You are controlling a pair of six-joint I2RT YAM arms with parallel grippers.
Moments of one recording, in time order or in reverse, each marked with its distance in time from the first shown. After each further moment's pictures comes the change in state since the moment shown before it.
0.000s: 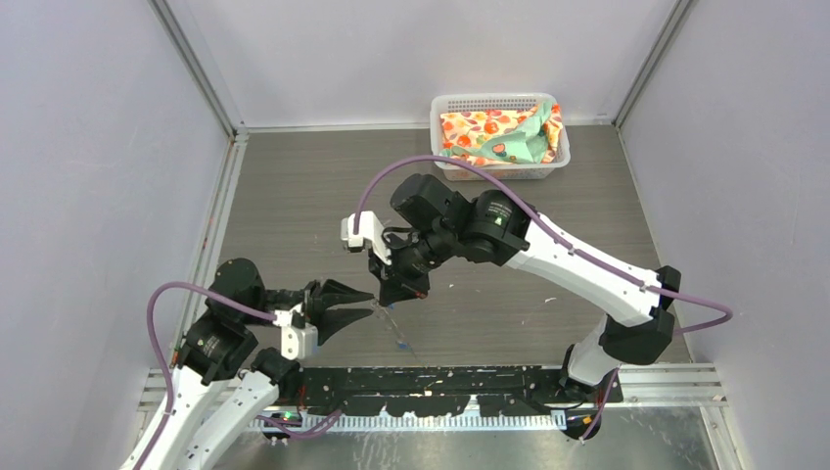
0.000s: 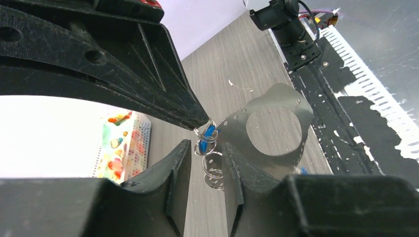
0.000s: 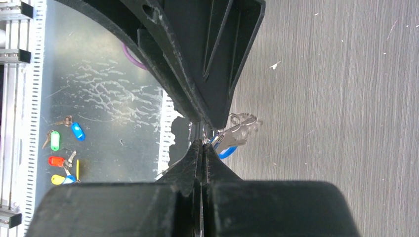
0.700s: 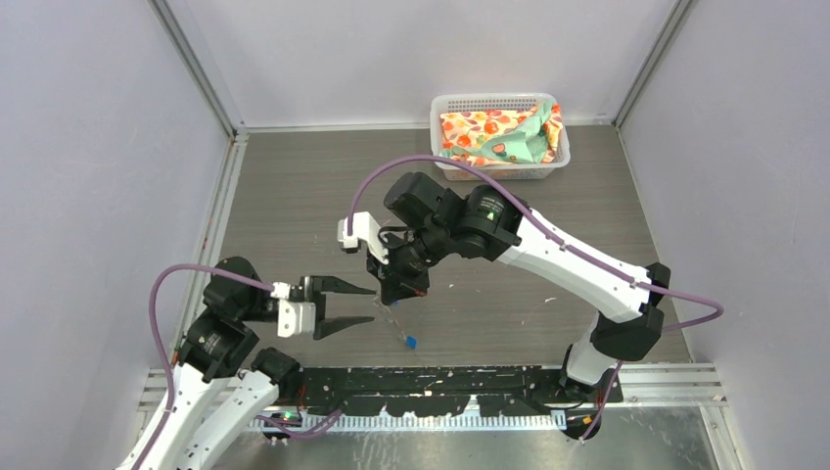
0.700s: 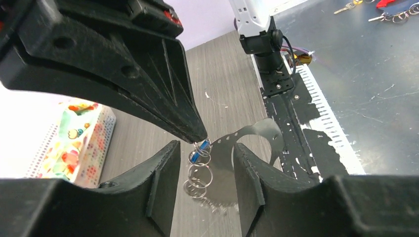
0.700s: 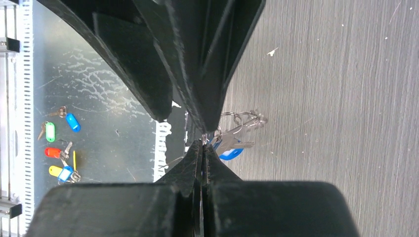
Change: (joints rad) left arm 0.000 0.013 0.018 0.092 0.000 -0.319; right arm 0.000 0.040 0.056 -0.088 0.026 -0.027
